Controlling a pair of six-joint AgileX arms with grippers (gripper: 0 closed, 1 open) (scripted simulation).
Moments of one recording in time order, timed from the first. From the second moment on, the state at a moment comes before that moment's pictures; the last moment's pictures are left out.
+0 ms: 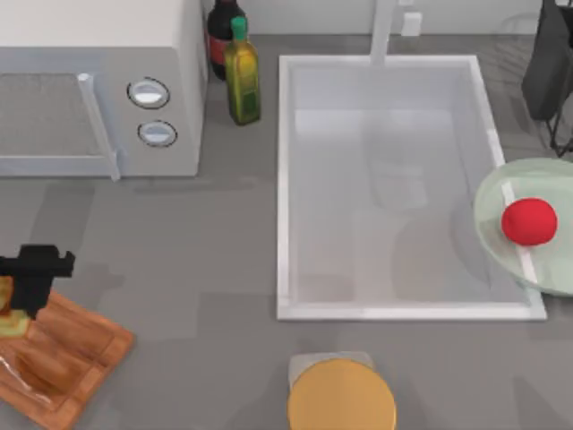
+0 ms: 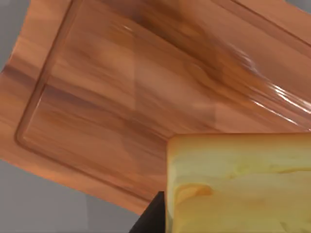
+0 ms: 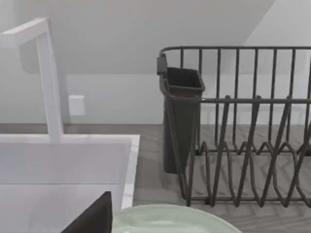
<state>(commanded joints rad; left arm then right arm) -0.03 1.54 0.96 -0.98 -0.01 -3.15 0.00 0.00 0.00 0.00 0.00 0.00</state>
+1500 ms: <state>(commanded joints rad) -0.03 1.61 0.85 -0.80 -0.01 -3.15 0.00 0.00 0.00 0.00 0.00 0.00</state>
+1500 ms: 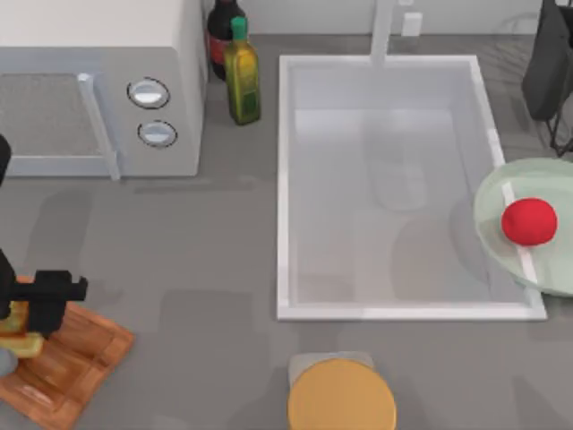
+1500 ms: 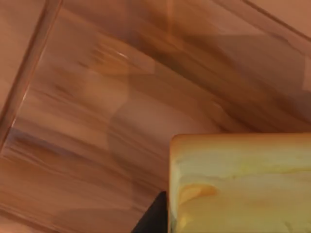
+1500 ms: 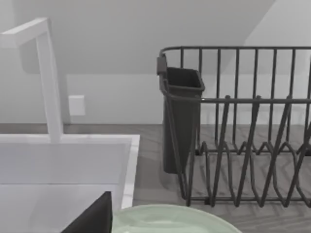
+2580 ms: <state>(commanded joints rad) -0.03 1.56 0.84 -0.79 -0.01 -3.09 0.00 0.00 0.00 0.00 0.00 0.00</state>
